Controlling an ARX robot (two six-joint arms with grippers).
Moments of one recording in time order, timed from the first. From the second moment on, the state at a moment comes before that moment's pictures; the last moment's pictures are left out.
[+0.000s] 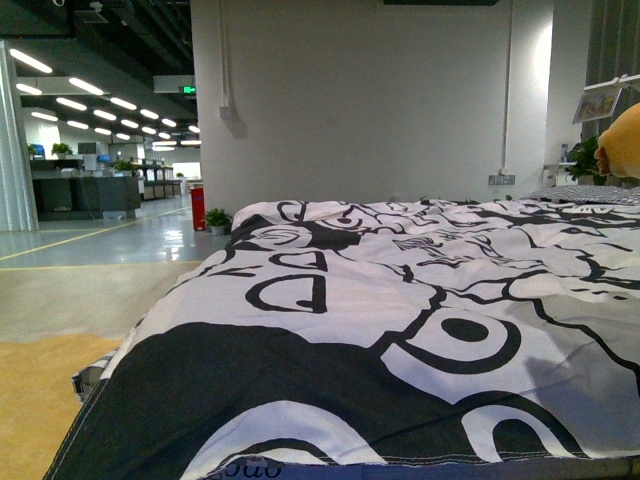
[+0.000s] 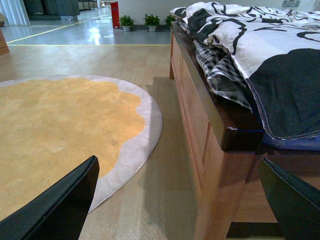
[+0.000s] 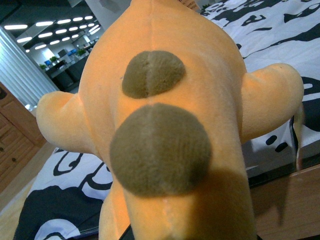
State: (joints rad) left arm 0.00 0.00 0.01 0.00 0.00 0.00; right arm -0.20 0.40 0.37 0.08 -0.23 0.52
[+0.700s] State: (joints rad) left arm 0.00 0.00 0.01 0.00 0.00 0.00; right arm 0.00 0.15 0.14 -0.03 0.00 0.01
